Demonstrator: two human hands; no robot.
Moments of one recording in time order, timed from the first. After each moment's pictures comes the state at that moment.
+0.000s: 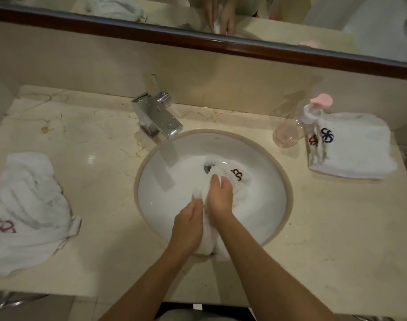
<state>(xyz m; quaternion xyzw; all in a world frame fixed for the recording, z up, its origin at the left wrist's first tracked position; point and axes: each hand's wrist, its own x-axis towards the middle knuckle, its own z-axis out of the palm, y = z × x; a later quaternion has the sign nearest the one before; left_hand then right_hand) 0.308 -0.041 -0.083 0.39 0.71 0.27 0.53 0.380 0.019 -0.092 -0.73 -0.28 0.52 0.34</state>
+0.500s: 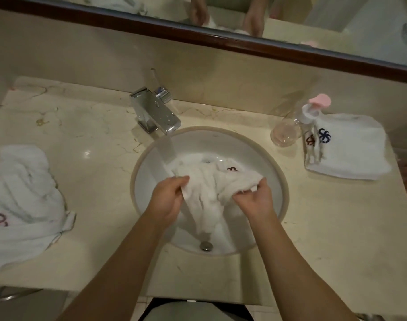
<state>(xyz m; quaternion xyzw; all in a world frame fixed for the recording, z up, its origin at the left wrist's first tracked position) 0.270 0.015 -0.111 0.06 0.54 0.45 0.71 0.474 0.037 -0.099 -0.47 0.23 0.68 0.51</state>
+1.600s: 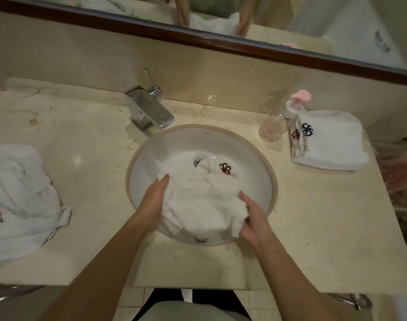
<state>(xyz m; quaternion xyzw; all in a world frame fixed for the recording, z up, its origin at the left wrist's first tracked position) 0.250 -0.012 -0.112 0.17 0.64 0.34 0.67 0.481 -0.043 -0.091 -0.53 0.01 0.72 0.44</state>
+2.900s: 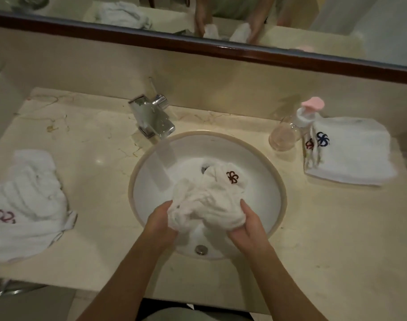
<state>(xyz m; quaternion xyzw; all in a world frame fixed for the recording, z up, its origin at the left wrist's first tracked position) 0.281 -0.029 -0.114 0.07 0.62 0.35 0.70 0.482 -0.025 -0.100 -0.42 0.12 0.78 0.44</state>
